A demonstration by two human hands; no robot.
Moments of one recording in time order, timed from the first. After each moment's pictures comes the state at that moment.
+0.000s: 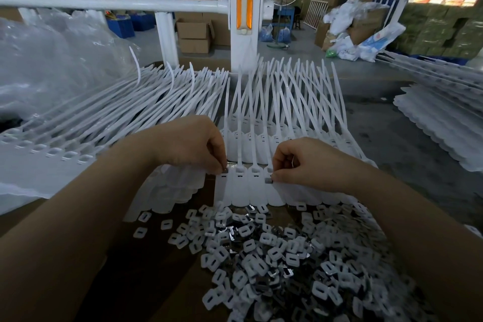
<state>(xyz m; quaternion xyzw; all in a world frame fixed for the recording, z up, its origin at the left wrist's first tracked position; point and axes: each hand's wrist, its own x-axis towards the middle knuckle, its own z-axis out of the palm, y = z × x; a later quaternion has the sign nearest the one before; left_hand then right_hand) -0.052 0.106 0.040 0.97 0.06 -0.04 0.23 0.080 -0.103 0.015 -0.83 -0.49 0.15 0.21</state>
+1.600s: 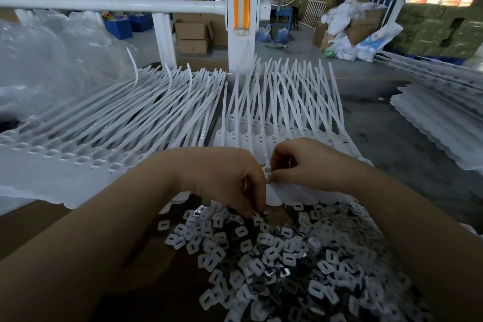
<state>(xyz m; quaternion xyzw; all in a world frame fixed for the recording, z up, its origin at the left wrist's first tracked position) -0.052 0.043 0.041 0.96 -0.09 -0.16 0.21 0.080 -0.104 0.014 -0.83 -0.51 0.14 0.20</state>
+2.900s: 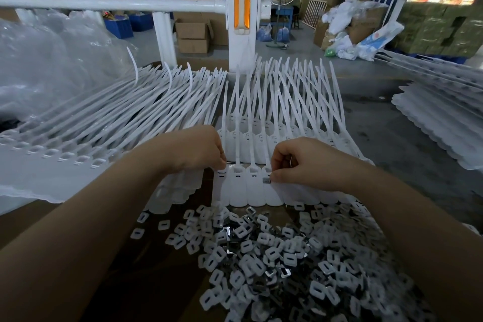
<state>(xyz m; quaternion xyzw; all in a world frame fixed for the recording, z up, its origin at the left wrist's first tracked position) -0.043 0.083 0.032 0.94 0.20 -0.05 0.26 0.080 -0.105 0.016 -0.83 -0.50 0.16 0.21</state>
